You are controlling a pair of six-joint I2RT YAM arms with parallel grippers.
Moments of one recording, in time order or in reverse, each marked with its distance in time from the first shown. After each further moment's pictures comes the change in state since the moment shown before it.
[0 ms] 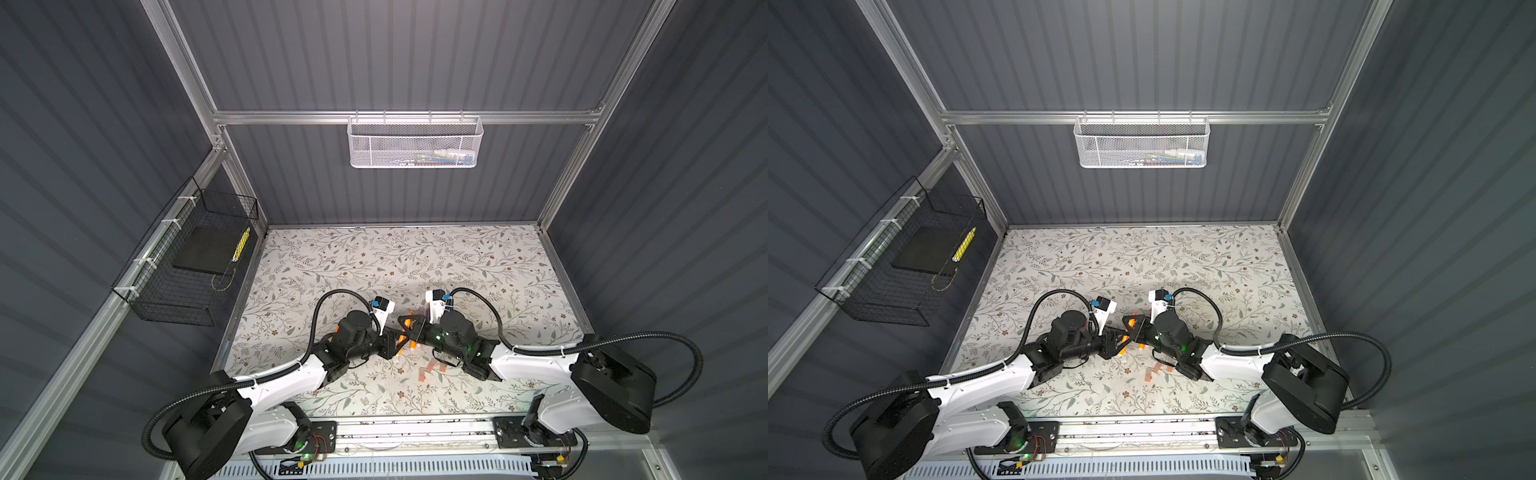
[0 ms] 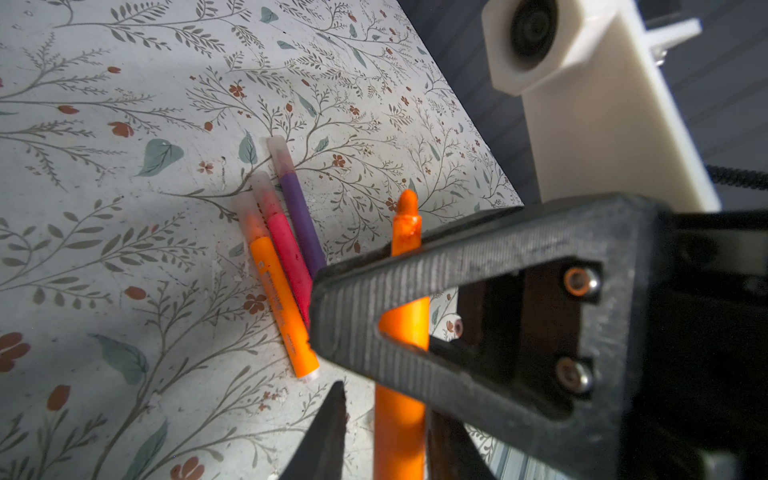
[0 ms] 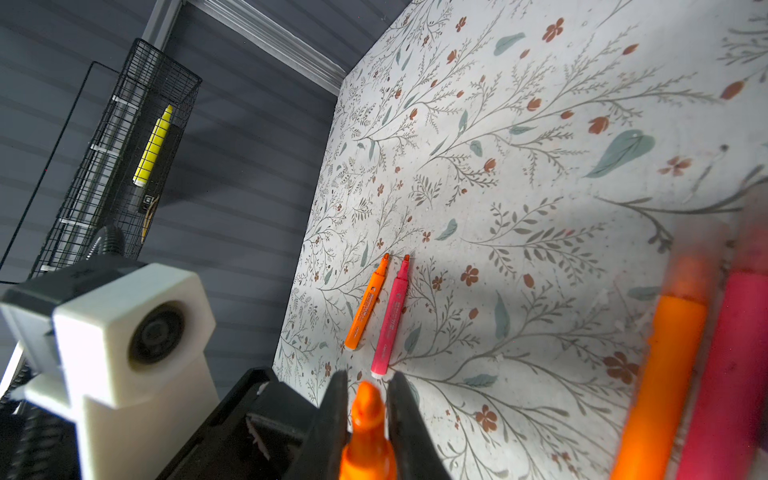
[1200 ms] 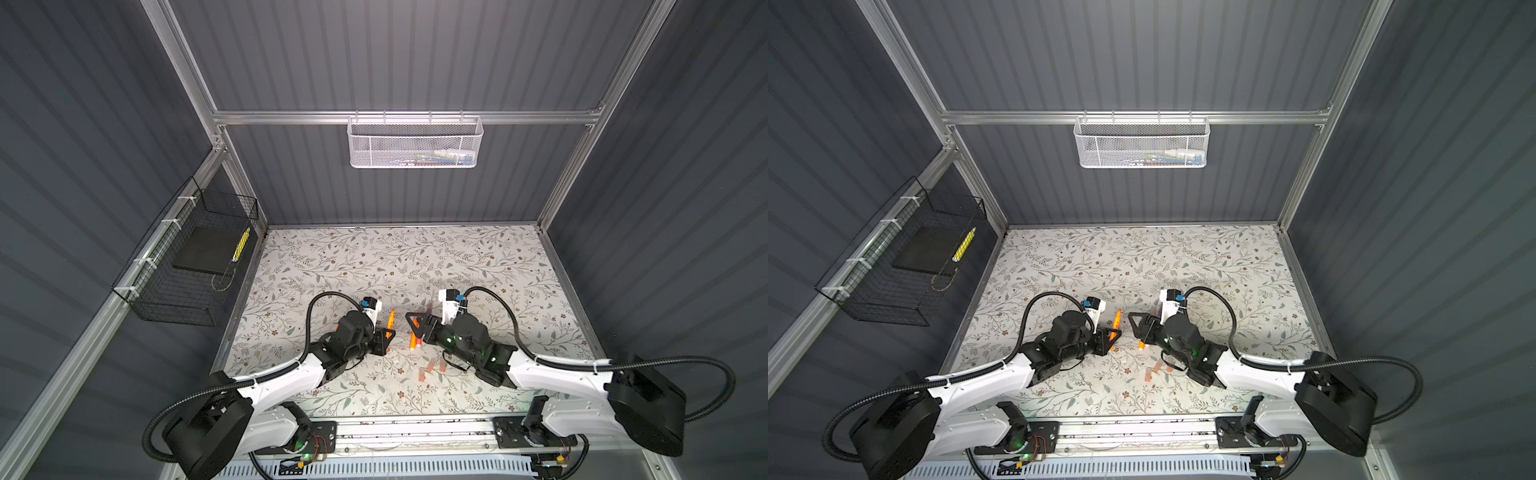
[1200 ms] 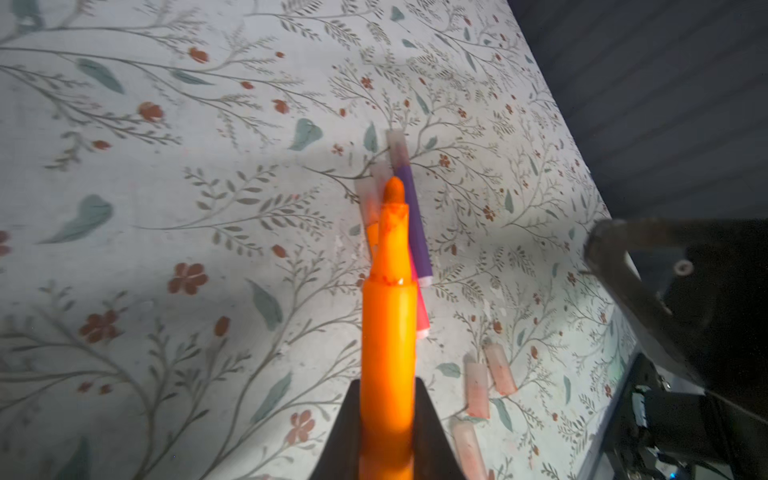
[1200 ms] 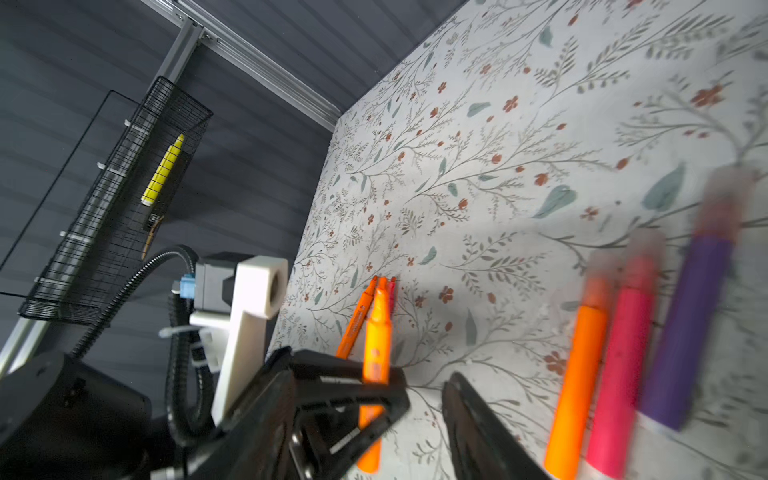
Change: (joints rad) left arm 0.084 -0.020 -0.007 -0.142 -0.190 -0.043; right arm 0.004 -0.231 -0.076 -0.152 0.130 -0.065
